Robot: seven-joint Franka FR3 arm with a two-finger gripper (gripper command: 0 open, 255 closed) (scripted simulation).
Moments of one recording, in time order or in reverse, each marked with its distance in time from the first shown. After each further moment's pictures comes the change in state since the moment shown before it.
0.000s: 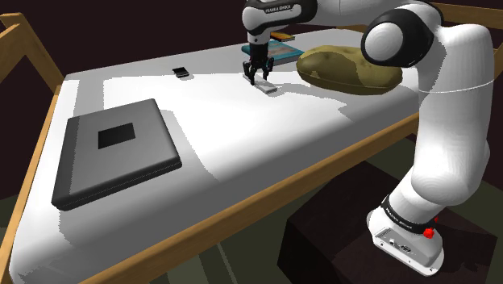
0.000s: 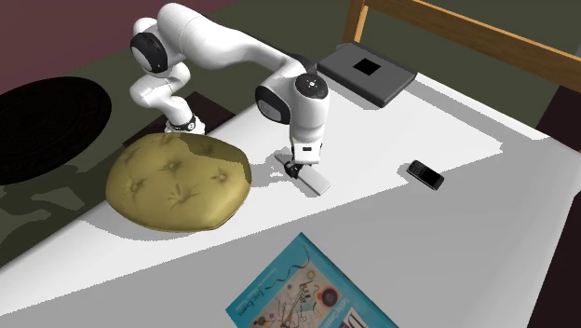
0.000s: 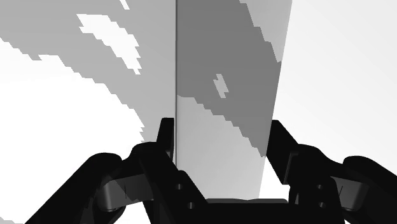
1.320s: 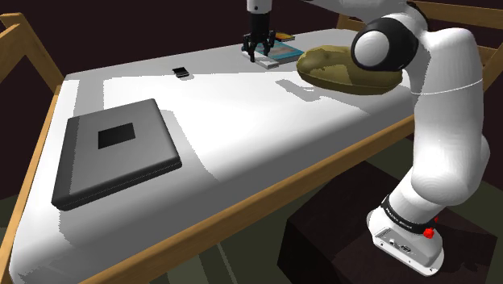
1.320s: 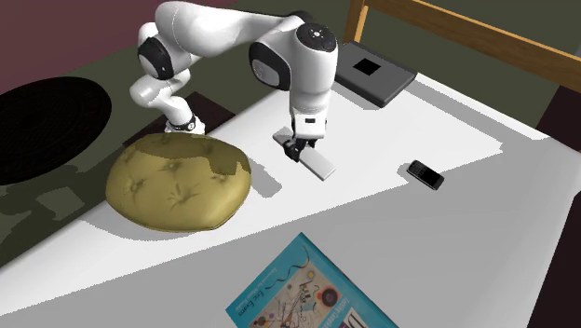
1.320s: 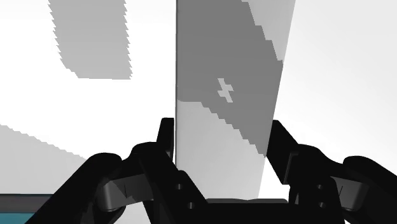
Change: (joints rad) arm -0.002 0.074 0.000 0.377 0.001 -0.304 -0.002
